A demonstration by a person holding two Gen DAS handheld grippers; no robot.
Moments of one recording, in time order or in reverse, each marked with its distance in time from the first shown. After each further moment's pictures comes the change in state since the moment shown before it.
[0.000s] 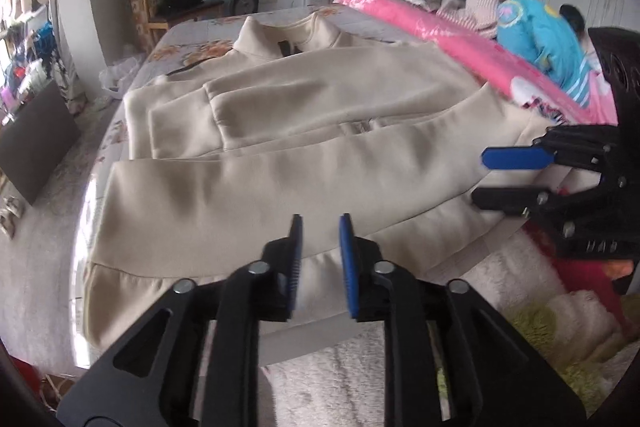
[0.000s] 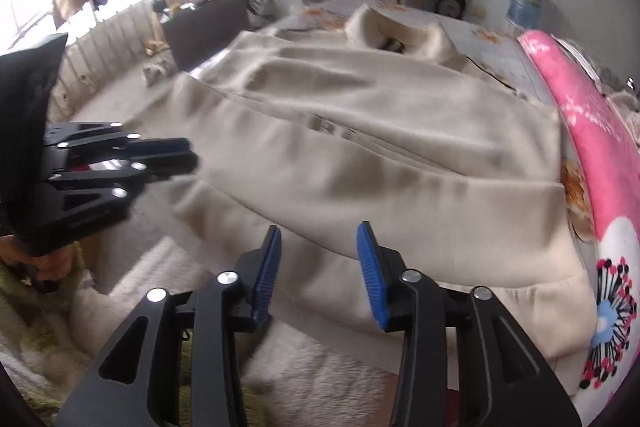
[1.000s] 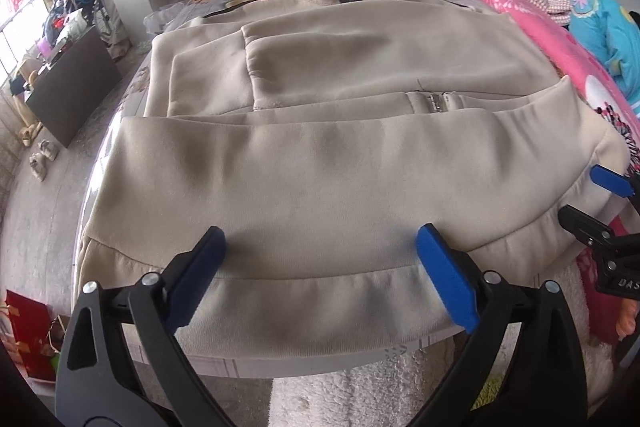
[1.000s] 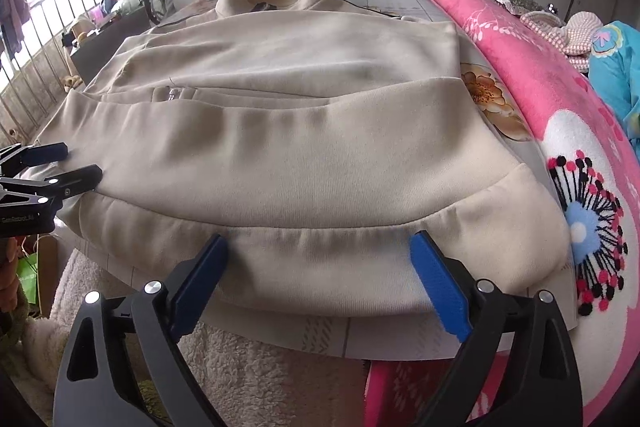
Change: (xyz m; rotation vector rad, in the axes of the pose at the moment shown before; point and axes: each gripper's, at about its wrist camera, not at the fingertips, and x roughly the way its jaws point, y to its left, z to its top) left arm 0.043 0.007 0.008 -0.129 0.183 0.219; right arm 0.017 -0.069 -0.039 0.260 0.058 -0.245
